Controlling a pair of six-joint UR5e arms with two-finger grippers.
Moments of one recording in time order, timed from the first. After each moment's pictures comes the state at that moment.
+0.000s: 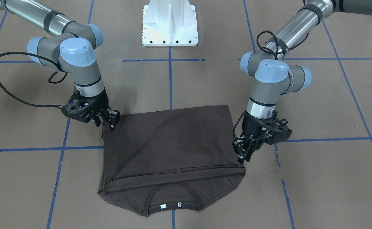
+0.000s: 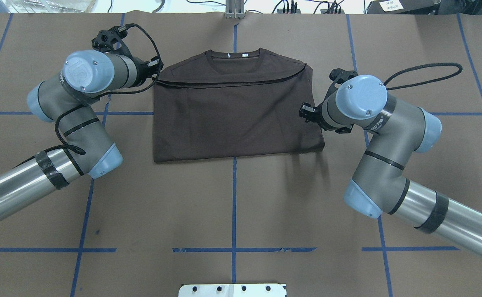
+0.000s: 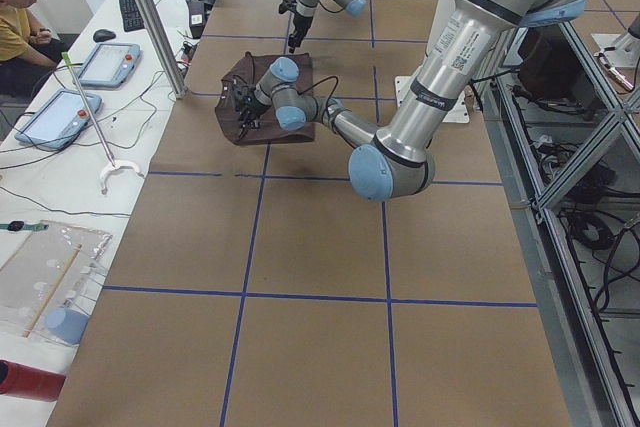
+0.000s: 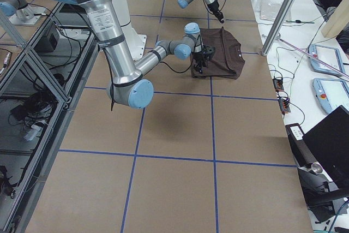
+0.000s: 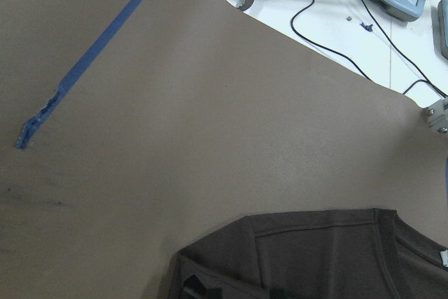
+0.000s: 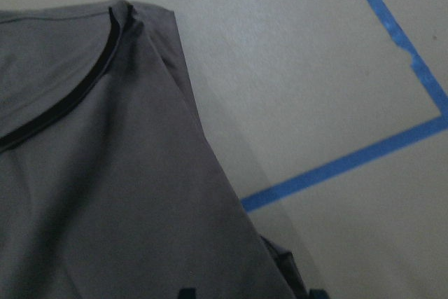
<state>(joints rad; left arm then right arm) -0.75 -2.16 -1.35 -2.27 -1.59 -1.53 0.63 -1.14 1.68 -1.31 1.73 1.57</state>
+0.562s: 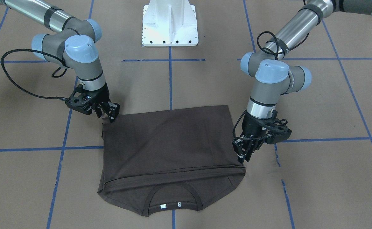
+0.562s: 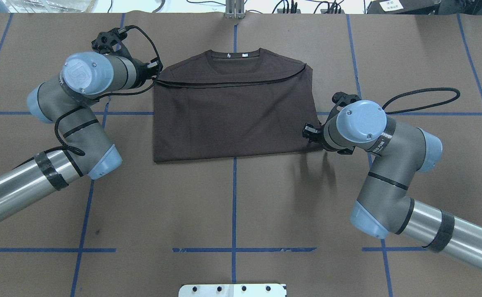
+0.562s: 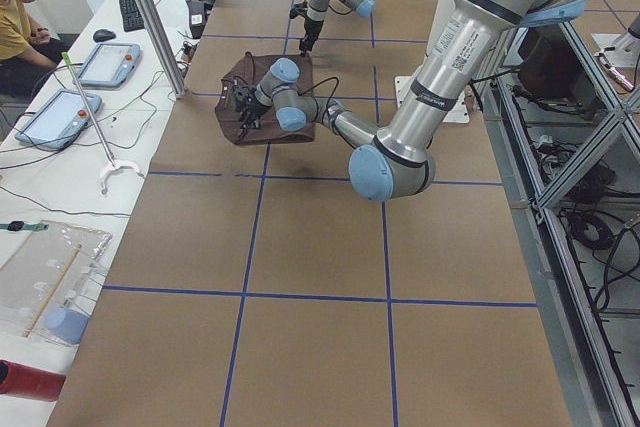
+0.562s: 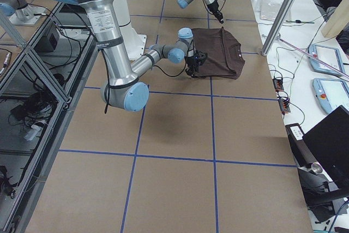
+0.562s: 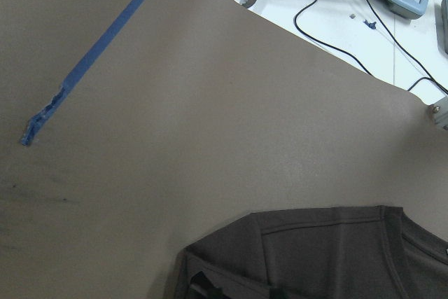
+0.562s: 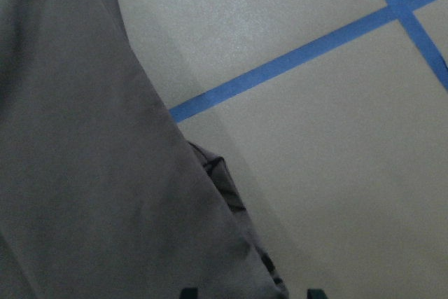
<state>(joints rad) -0.75 -2.16 -1.35 -2.28 -1.59 -1.53 0.58 -1.18 1.68 -1.31 1.72 1.61</state>
